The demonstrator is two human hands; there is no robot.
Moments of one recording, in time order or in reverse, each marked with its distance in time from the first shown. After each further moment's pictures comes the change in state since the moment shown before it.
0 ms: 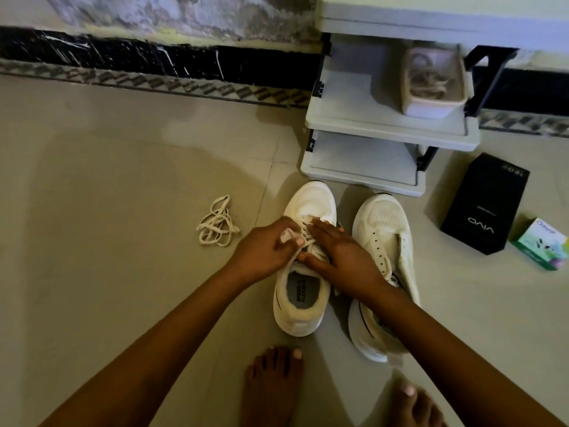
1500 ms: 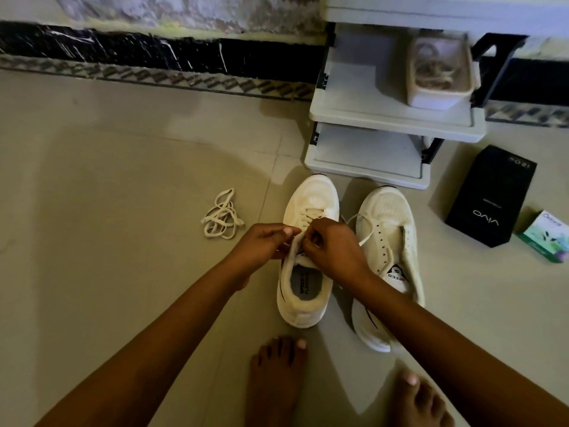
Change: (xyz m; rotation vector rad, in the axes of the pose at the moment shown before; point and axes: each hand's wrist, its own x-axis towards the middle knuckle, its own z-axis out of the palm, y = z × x) left_hand -0.011 -0.007 0.002 -0.669 -0.062 -0.259; right_hand 0.005 -0.032 0.003 0.129 0.218 0.064
